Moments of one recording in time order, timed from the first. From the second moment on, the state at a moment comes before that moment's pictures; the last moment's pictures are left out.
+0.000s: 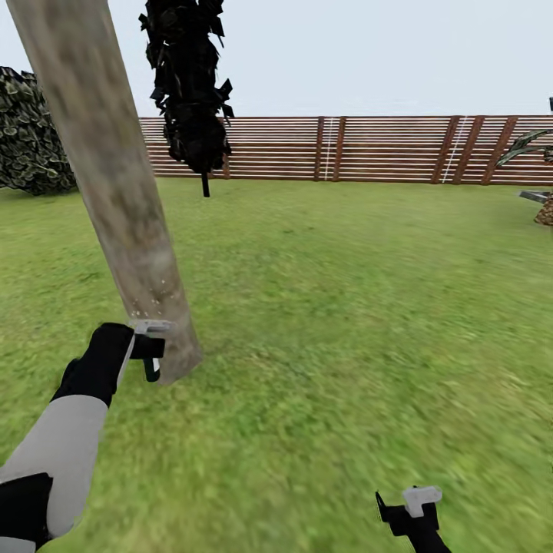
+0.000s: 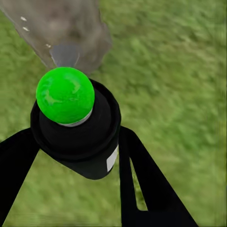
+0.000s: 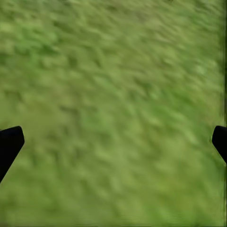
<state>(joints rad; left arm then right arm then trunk) -0.93 0.13 0.20 -0.84 -0.35 0.88 -0.31 -0.47 -0.11 -0.30 -0.06 0.38 -0.60 0.03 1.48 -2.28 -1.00</state>
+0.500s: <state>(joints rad) -0.87 0.12 0.24 -0.82 -0.35 0.87 -0.30 -0.47 -0.11 -0.30 -0.06 0.38 -0.60 0.03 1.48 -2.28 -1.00</state>
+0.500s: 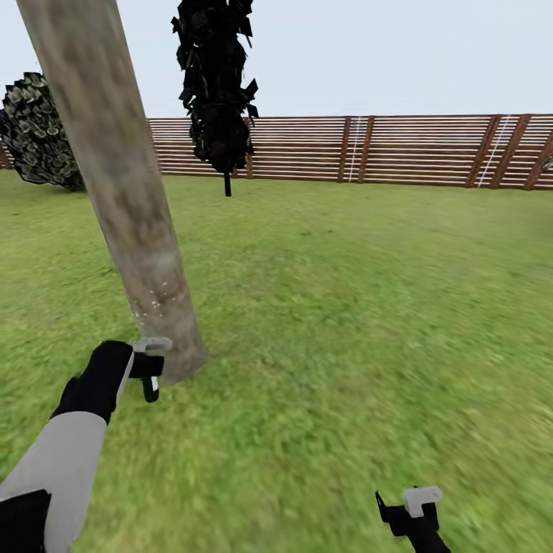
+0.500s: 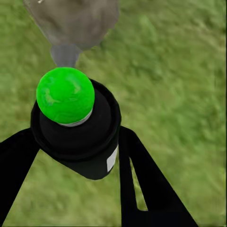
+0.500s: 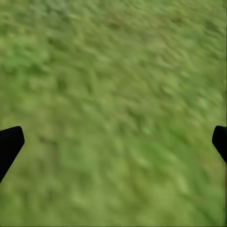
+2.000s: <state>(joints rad) -0.79 0.18 0.36 -0.80 -0.39 0.86 -0.21 -0.47 -0.11 -0.30 -0.06 0.39 -0.60 0.03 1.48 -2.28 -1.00</state>
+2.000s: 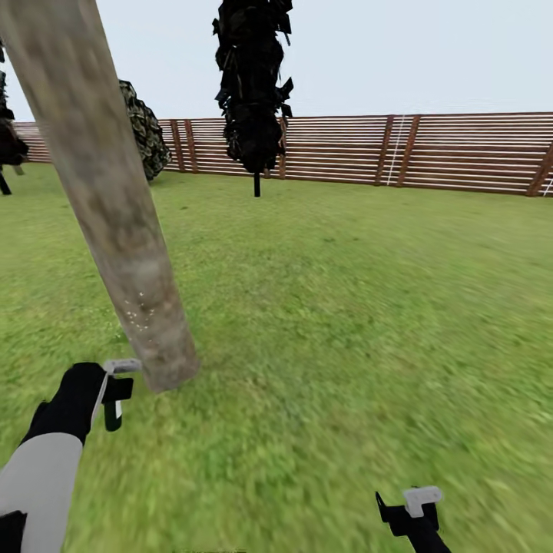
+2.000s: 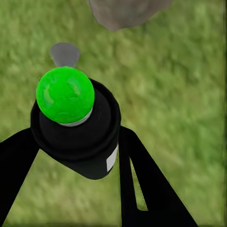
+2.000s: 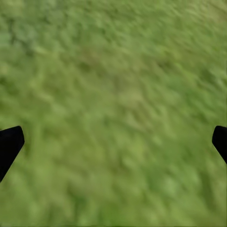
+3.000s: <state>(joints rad) -0.79 0.13 0.36 -0.80 -0.39 0.83 -0.12 -0.47 -0.11 -0.30 -0.06 0.39 -0.60 0.03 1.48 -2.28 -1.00</state>
